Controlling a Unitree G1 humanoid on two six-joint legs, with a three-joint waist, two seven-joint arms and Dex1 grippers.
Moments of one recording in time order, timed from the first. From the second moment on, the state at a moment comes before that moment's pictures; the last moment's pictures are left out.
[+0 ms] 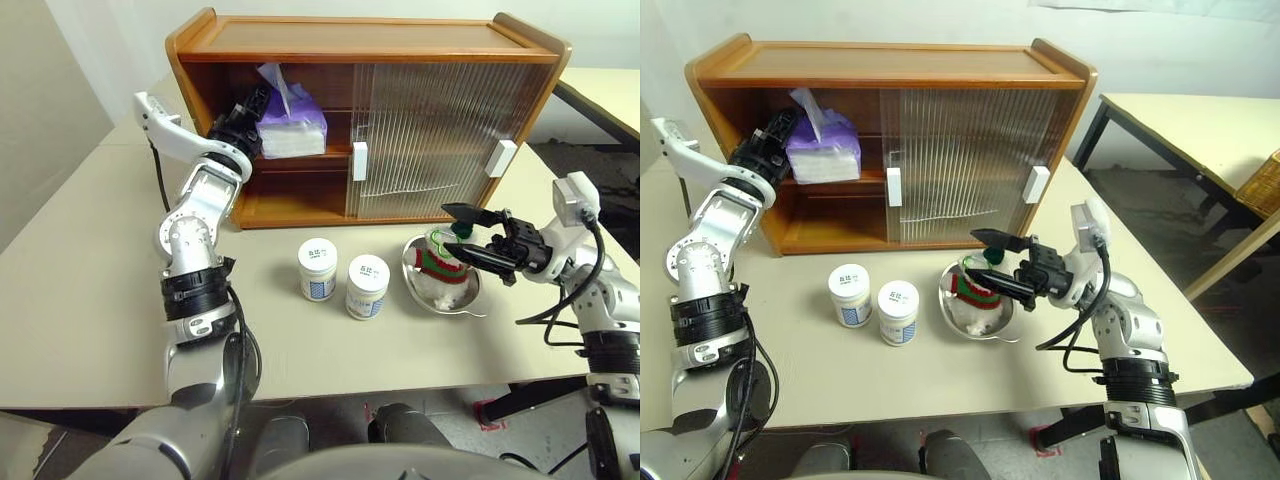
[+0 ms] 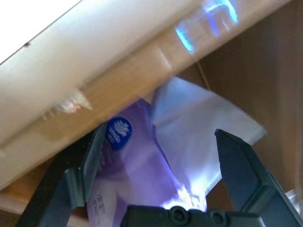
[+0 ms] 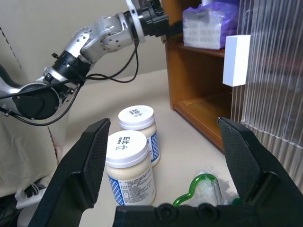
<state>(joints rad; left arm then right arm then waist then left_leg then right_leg) -0.64 0.16 0.38 -0.06 -0.95 0.60 0.13 -0.33 -0.54 -0.17 0.21 0.65 0.27 1.45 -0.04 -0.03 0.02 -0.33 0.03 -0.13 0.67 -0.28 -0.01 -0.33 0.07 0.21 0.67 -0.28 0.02</state>
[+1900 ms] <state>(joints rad) -0.70 0.27 0.07 0.27 -0.24 0.34 -0.25 -0.33 -0.55 -0.14 0.17 0.64 0.29 1.42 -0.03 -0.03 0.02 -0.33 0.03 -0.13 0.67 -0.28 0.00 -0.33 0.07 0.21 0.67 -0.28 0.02</state>
